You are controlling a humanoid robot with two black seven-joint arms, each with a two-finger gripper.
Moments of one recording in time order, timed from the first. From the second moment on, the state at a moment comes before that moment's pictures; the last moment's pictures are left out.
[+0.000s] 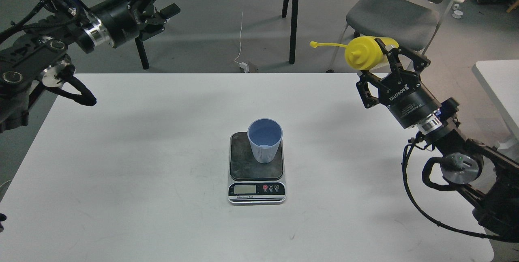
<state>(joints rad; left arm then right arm) -1.09 0.51 -0.41 -0.72 0.65 -0.49 -0.49 0.62 -0.56 0.69 1.26 -0.33 0.46 0.47</state>
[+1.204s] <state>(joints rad) -1.09 0.47 -0.45 -0.71 0.66 -0.49 -0.49 1.36 -0.50 -0.25 1.24 -1.28 -0.21 0.39</state>
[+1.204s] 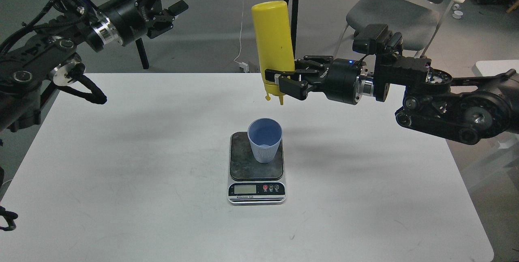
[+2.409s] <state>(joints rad) -1.09 0.49 -0.46 -0.71 0.65 -0.49 -0.49 1.20 -0.75 0.04 1.25 -0.40 0.18 0.47</state>
